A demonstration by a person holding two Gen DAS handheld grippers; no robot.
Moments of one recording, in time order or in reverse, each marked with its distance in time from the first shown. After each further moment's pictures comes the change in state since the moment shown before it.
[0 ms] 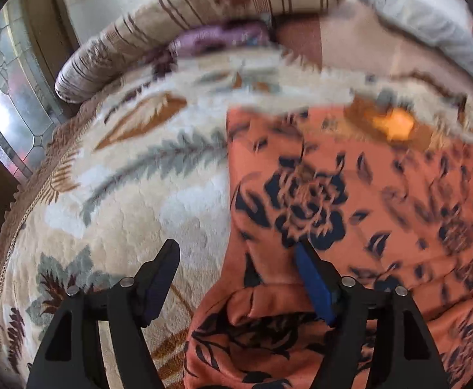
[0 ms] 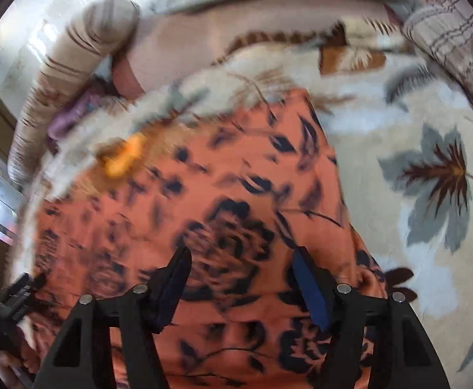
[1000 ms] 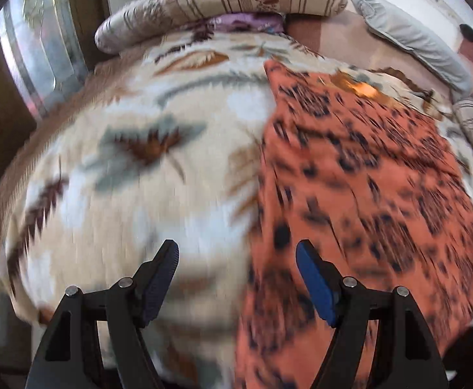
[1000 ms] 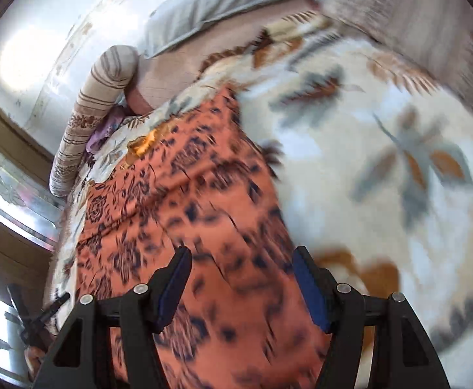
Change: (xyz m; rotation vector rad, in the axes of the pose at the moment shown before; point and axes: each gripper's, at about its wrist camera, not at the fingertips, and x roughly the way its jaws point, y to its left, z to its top) left arm -0.113 0.071 -0.146 -0.083 0.112 -0.116; right arm -0.163 -0.107 -0.139 0.186 -0.002 0.111
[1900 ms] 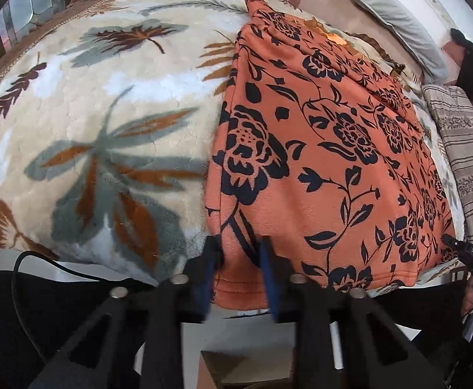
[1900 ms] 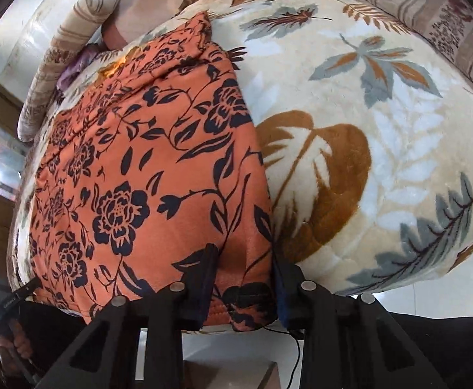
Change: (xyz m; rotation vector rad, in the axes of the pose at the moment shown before) left arm -0.005 0.009 -0.072 -0.071 0.203 -0.221; right arm 0.010 -0.007 -0.081 -0.103 0.201 -0.189
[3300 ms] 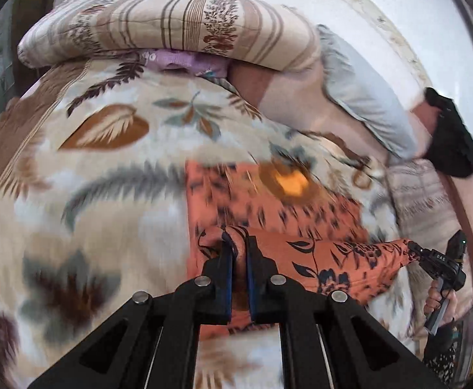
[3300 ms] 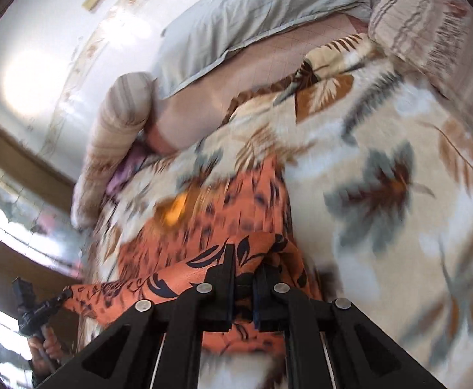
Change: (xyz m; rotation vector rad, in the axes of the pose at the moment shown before) left arm -0.031 -0.034 0.294 0.022 -0.176 -0.182; right arm -0.007 0.039 0.276 0.081 -0.213 0.287
